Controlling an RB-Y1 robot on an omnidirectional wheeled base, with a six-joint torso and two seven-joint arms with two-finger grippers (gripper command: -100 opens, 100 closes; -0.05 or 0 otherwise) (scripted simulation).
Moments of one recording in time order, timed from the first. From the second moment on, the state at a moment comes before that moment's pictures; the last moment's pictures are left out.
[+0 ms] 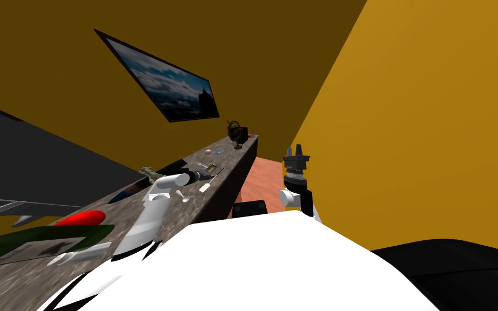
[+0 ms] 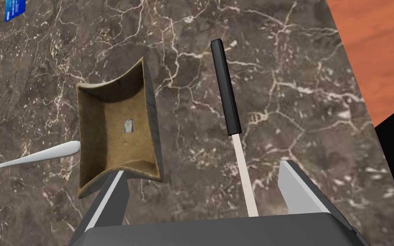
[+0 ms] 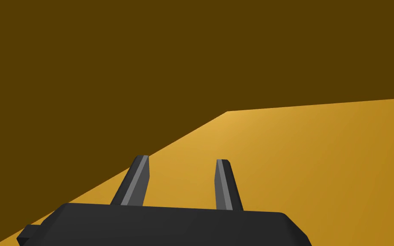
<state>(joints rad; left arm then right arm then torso) -0.01 0.60 0.22 -1.82 0.76 1.20 0.81 0.50 0.03 0.06 -2.33 -0.10 -0.48 -0.04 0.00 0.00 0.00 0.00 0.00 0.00</state>
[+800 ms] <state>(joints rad) -0.02 0.64 0.22 -1.74 0.81 1.39 0.91 0.50 0.03 0.06 -2.33 -0.10 -0.48 -0.04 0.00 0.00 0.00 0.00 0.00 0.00</state>
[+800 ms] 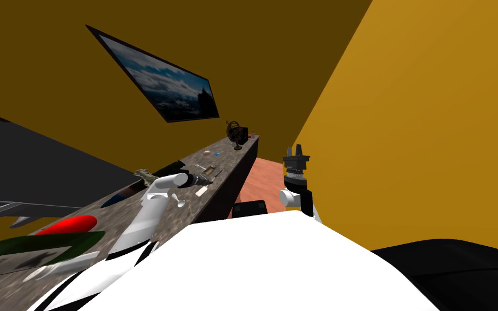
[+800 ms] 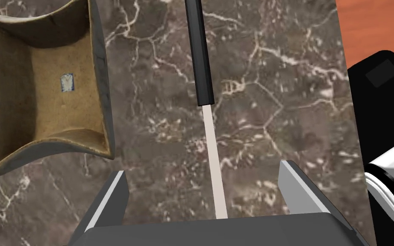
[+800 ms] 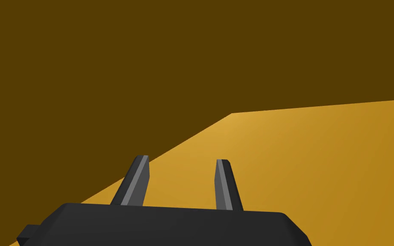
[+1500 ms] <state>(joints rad) -0.04 0.67 0.22 -1.68 0.85 1.55 1.00 0.50 0.03 0.06 -2.33 -0.10 -0.48 -0.04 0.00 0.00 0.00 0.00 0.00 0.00</state>
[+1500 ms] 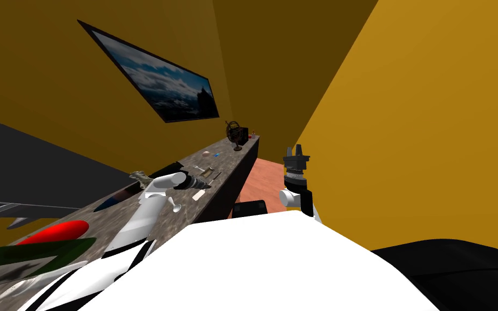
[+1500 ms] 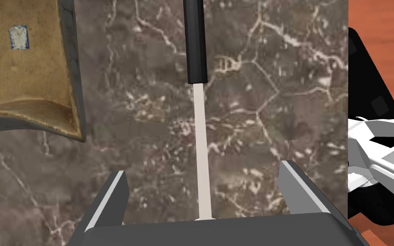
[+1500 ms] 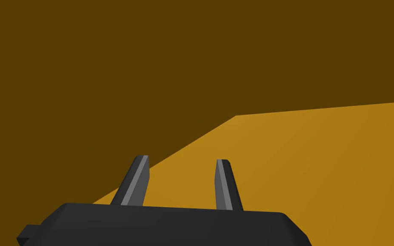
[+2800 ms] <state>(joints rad) -0.04 0.65 0.21 -1.65 0.83 1.52 0.97 0.50 0.03 0.06 -2.33 -0.10 -0.48 -0.04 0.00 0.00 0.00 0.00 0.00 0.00</state>
